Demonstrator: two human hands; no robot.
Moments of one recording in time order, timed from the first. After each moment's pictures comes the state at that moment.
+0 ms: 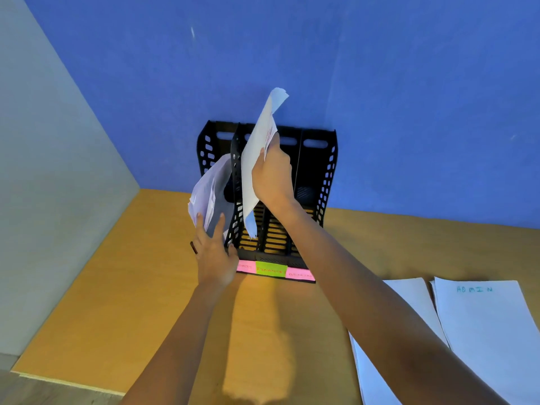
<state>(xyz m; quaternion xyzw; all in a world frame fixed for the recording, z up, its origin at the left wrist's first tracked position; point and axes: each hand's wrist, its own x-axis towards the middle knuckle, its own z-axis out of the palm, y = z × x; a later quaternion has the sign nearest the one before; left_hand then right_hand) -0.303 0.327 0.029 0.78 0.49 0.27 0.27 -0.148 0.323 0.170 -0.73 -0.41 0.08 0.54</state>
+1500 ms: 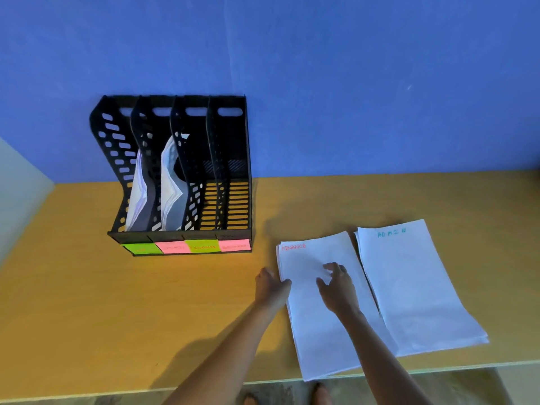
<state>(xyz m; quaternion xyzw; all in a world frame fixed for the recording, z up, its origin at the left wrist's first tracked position) -0.168 0.109 -0.052 0.65 0.52 -0.02 0.55 -0.061 -0.017 -0.067 -0.92 -0.18 0.20 0.29</state>
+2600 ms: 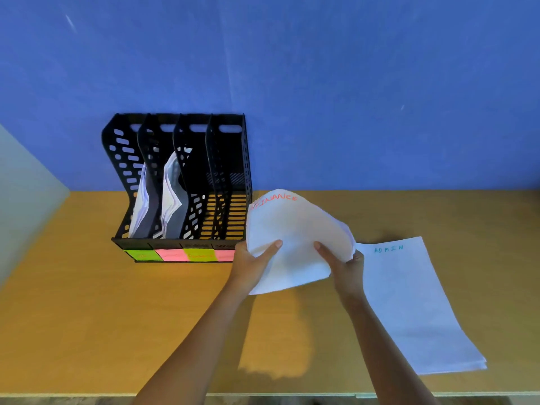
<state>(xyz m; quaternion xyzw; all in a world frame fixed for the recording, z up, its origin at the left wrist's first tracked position) -0.161 0.148 0.027 0.60 0.39 0.22 0.66 -0.026 -0.008 0.017 -0.67 -0.17 0.18 0.70</state>
